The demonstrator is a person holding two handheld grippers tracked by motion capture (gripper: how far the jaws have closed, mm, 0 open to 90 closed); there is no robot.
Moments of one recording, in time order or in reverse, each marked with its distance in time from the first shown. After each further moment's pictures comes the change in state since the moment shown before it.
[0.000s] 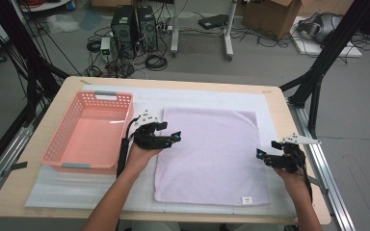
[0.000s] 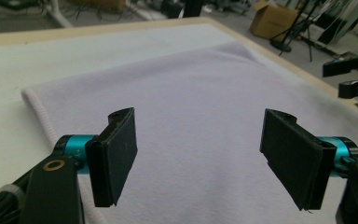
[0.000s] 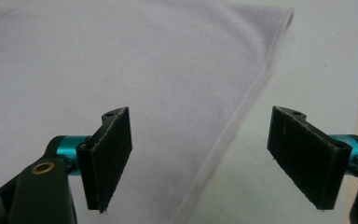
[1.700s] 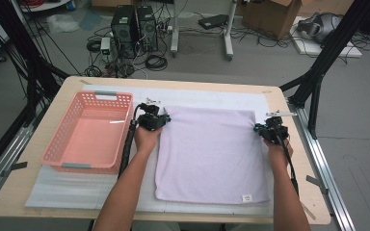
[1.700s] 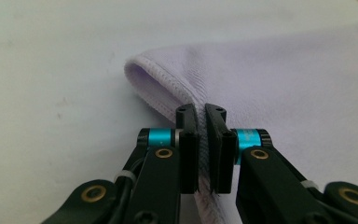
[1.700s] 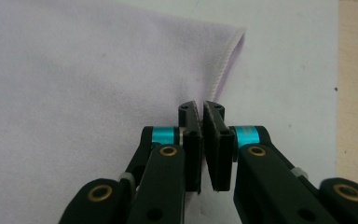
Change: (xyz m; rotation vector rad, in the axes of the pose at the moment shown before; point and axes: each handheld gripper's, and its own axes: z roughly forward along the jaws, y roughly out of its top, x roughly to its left) left arm 0.057 0.010 0.057 0.104 0.248 -0.129; right arm -0.030 0.047 0.079 0.088 -0.185 0.022
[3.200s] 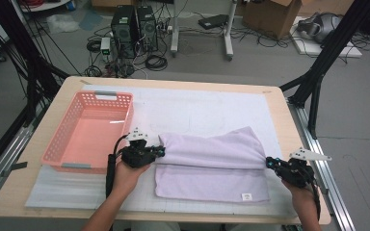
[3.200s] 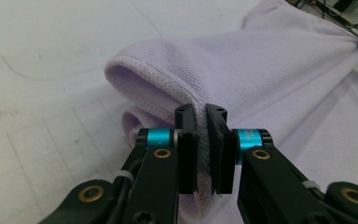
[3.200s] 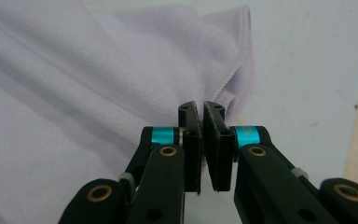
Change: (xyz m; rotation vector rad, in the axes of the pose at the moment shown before) left arm -0.035 -0.075 -0.109 0.064 -0.253 0.053; right arm 0.026 -0.090 -0.116 -0.076 0.219 -0.044
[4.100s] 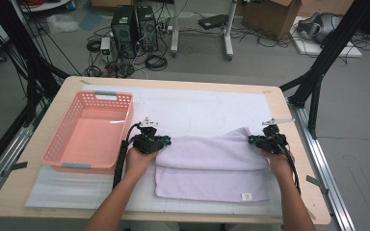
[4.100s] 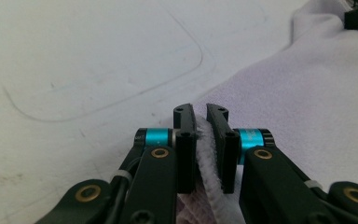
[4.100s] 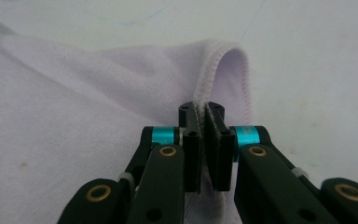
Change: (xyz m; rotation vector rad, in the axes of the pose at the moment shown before) left arm 0.022 0.028 0.045 0.000 0.075 0.015; right arm -0.025 0.068 0.093 0.170 -0.031 0.004
